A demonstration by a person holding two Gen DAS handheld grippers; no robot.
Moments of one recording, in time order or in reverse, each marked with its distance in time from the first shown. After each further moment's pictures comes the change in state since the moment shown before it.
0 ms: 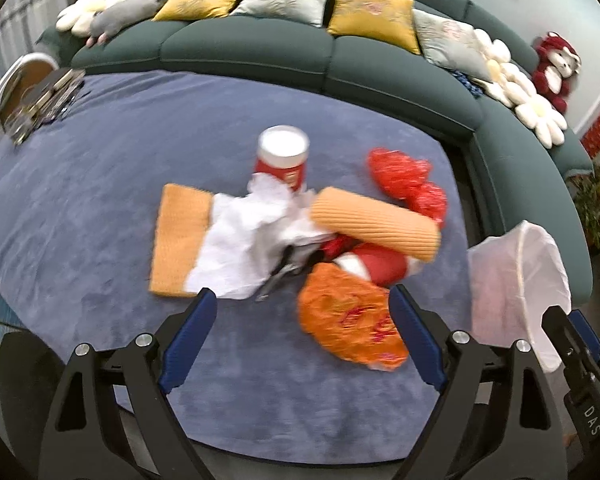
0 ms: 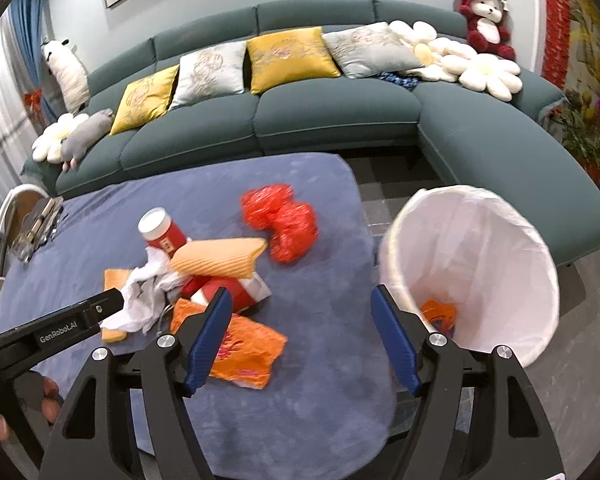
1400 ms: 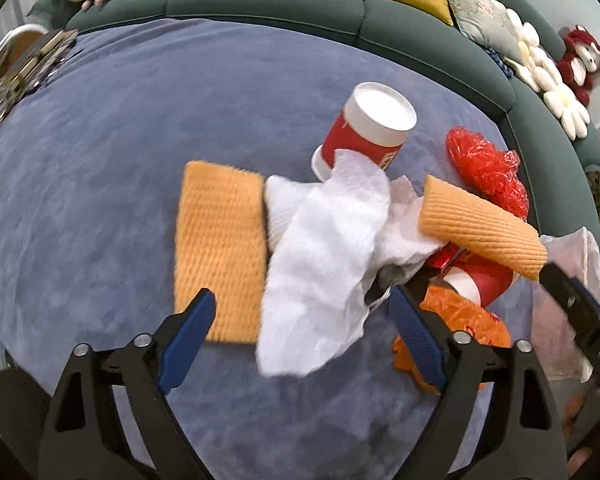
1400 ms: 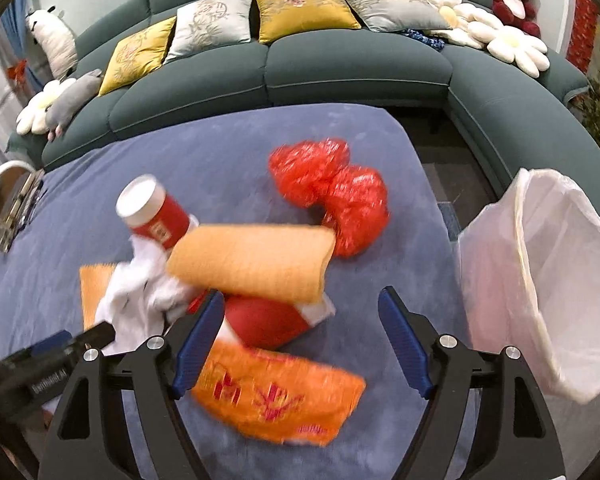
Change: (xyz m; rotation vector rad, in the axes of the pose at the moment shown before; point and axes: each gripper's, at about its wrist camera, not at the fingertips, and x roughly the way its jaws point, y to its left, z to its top) left arm 0.092 0.066 0.028 -0.003 0.142 0.001; right arm 0.120 0.062 0.023 -0.010 0.157 -0.023
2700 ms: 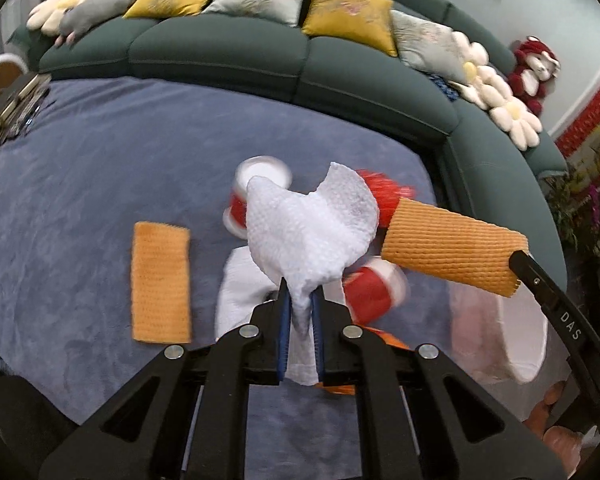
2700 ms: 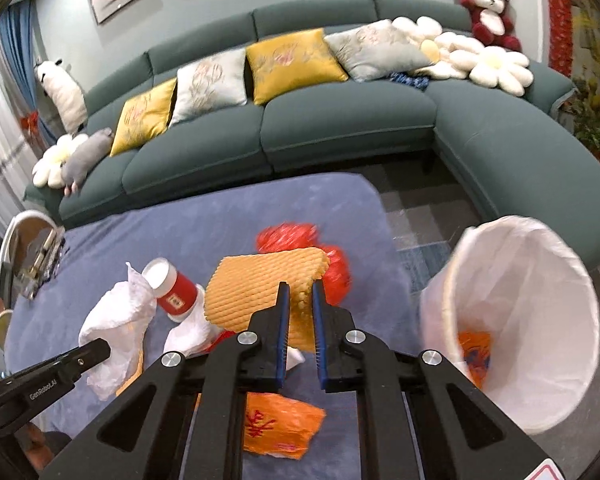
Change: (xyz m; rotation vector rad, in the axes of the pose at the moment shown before) left arm -0.089 -0.067 0.002 0.058 -0.131 -0.136; right arm -0.079 -0.057 0.020 0.081 -0.189 0.065
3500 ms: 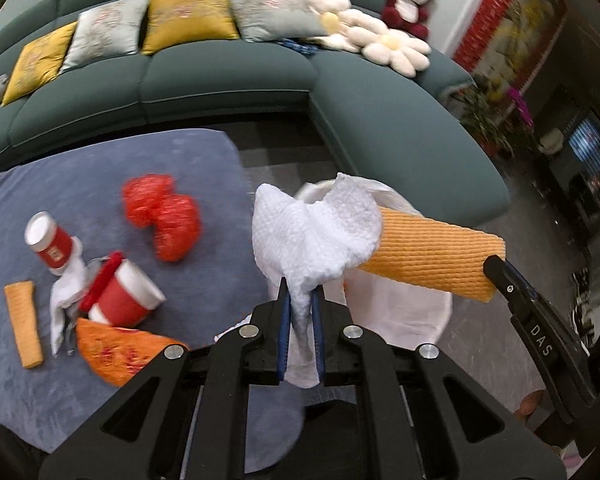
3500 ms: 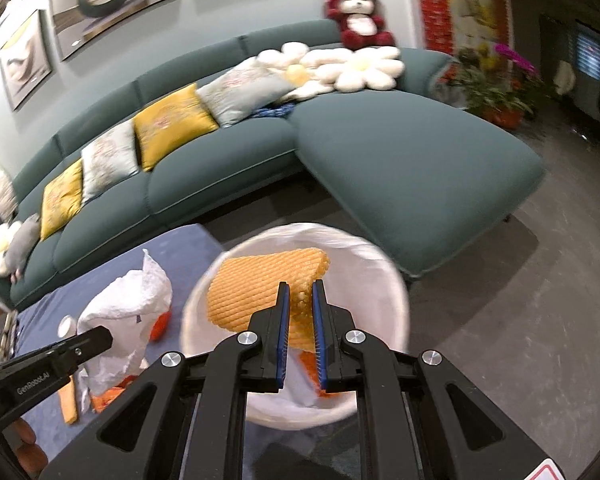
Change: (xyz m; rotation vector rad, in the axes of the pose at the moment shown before) left arm 0.012 -0.249 -0.050 0.356 0.040 -0.192; right arm -0.095 -0.215 -0.028 0.266 -0.124 -0.233
